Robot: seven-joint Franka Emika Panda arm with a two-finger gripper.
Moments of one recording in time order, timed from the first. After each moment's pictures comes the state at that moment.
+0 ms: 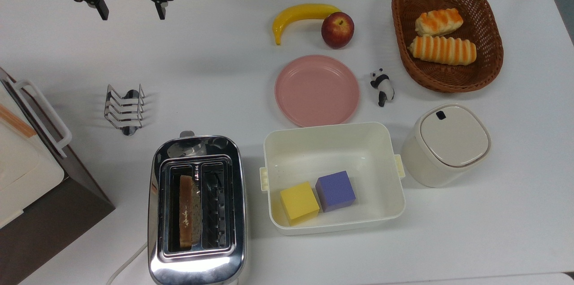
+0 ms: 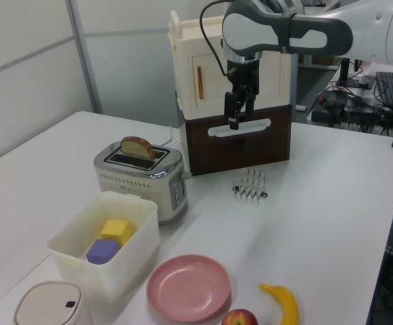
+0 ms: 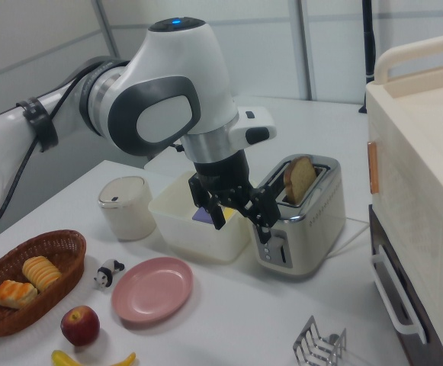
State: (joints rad) arm -0.05 0.22 -0.22 -1.38 0.03 1.66 -0.31
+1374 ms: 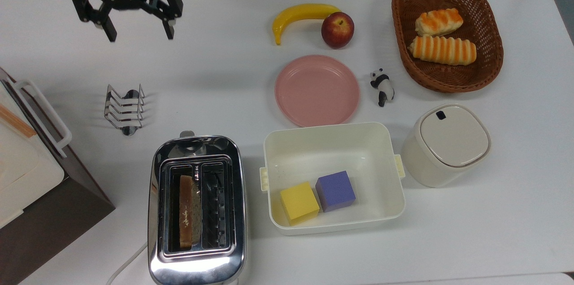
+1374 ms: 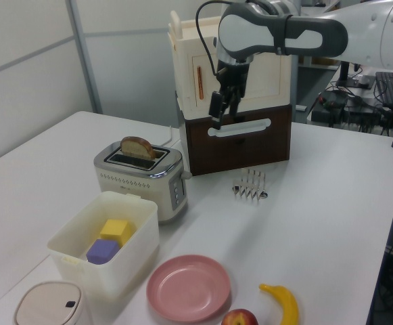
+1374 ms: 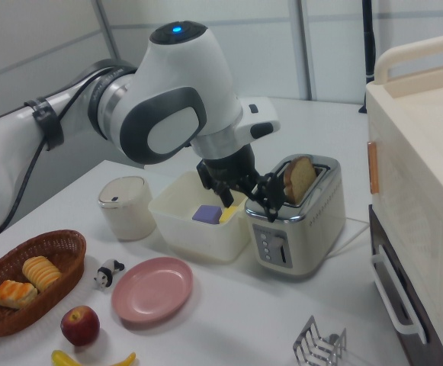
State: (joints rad) arm -0.05 0.25 -0.21 -1.39 0.14 1.83 -0.31
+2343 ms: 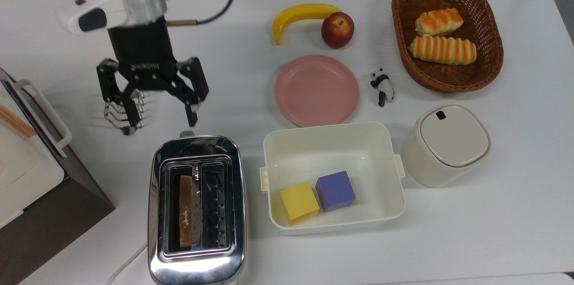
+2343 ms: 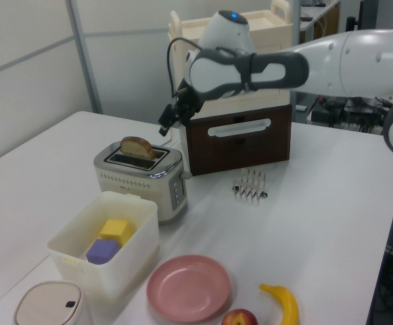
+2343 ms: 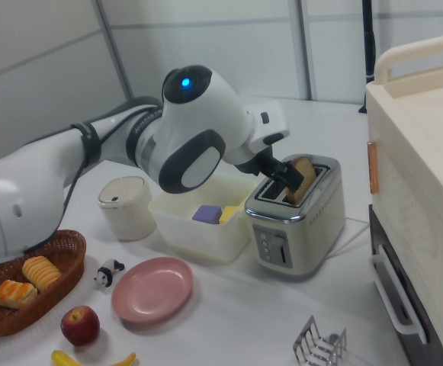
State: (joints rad) arm -0.04 0.41 -0.13 -1.40 0.28 2.36 -0.20
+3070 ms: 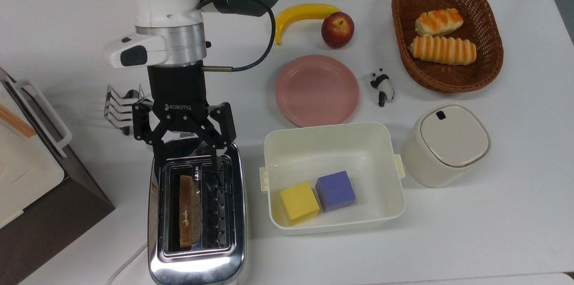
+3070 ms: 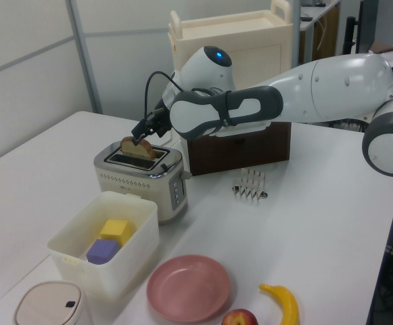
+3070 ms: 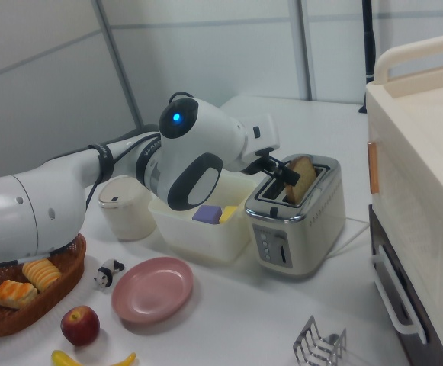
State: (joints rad) arm 0.02 0.52 -0.12 -1.40 0.28 2.67 -0.05
